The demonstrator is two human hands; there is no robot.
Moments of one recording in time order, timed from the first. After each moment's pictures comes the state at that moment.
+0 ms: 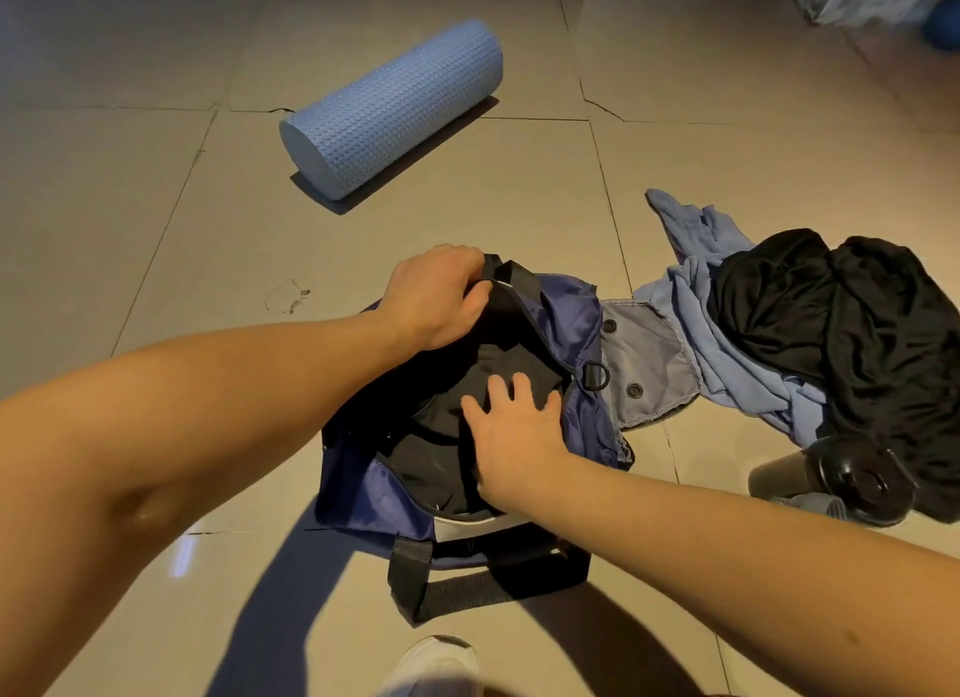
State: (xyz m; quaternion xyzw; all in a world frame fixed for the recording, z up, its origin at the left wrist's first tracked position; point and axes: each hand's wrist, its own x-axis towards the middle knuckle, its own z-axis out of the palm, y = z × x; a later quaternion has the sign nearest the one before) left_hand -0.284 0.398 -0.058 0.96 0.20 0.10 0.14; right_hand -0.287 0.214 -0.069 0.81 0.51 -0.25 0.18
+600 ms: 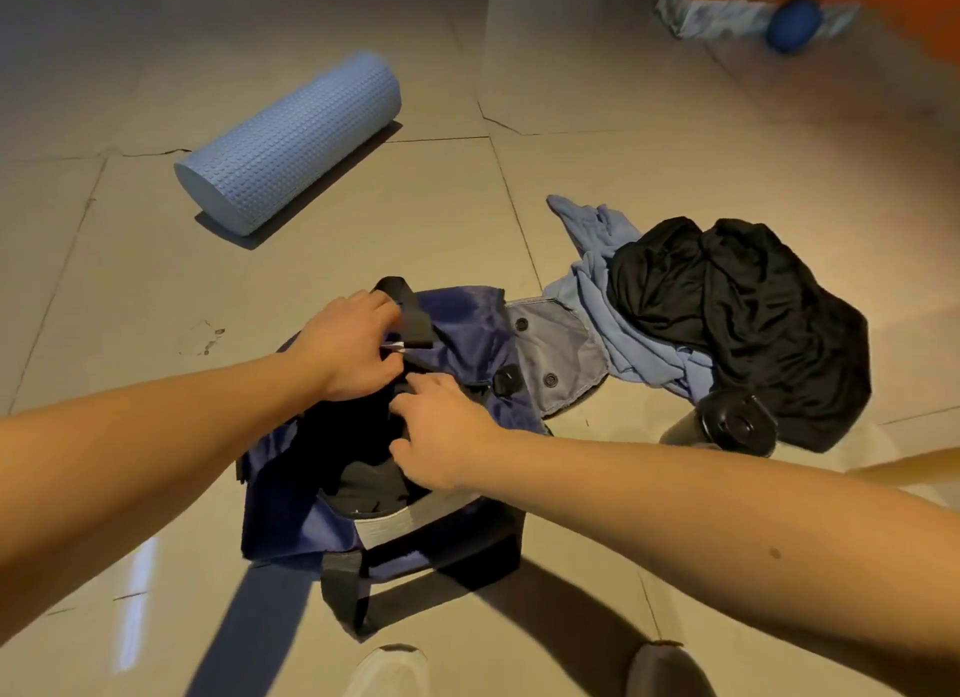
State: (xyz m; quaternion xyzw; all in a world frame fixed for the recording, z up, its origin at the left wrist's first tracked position) left_hand -0.301 0.380 -0.052 0.99 0.10 -0.03 0.10; right_hand -0.267 0.199 -0.040 0.81 0.49 -0.33 -0.06
